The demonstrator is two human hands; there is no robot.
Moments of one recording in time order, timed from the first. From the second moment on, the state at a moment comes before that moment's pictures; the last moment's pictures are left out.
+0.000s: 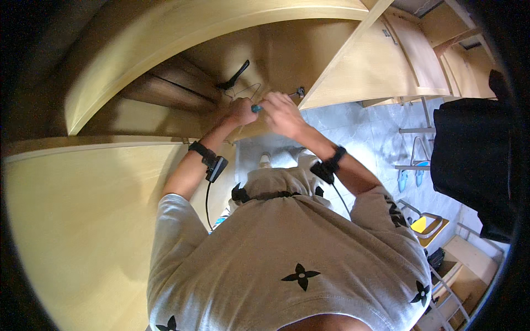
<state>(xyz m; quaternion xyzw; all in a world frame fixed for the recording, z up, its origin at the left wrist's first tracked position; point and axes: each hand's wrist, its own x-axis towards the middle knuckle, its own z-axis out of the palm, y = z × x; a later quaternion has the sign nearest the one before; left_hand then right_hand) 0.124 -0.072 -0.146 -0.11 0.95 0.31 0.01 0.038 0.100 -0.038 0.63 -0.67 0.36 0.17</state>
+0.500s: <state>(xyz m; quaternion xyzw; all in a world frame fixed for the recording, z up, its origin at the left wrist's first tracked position) 0.108 -0.089 -0.059 -0.02 0.90 0.39 0.21 0.003 0.169 -0.051 0.31 -0.86 0.40 0.06</state>
